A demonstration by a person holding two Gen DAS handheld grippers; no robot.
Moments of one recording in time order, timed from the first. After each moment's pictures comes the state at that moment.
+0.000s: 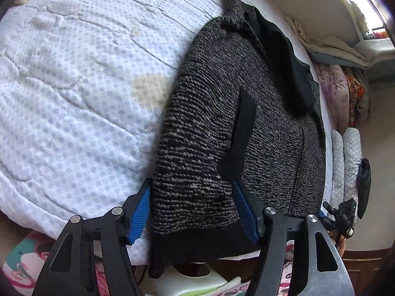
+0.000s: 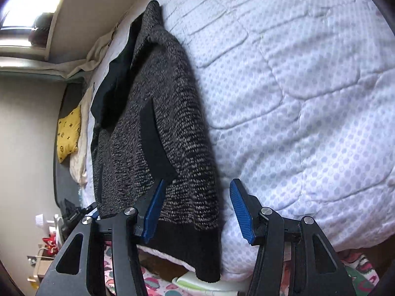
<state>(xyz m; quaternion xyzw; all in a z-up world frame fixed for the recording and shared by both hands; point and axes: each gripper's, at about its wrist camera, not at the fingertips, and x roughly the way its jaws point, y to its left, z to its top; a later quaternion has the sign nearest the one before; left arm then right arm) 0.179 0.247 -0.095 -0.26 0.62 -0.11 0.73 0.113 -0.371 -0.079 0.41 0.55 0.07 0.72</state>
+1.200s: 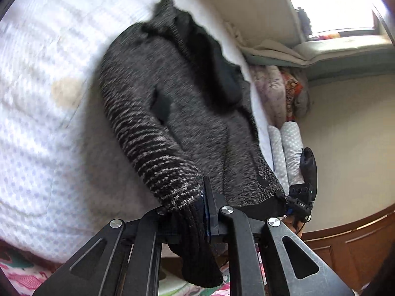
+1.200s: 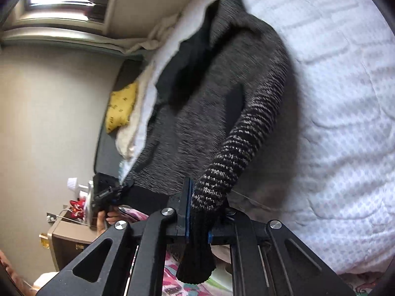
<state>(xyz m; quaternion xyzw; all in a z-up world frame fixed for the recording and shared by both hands) 0.171 0.218 -0.067 -0.34 0.53 -0.27 0.73 0.130 -0.320 -0.045 0.41 0.48 0.24 0.74</state>
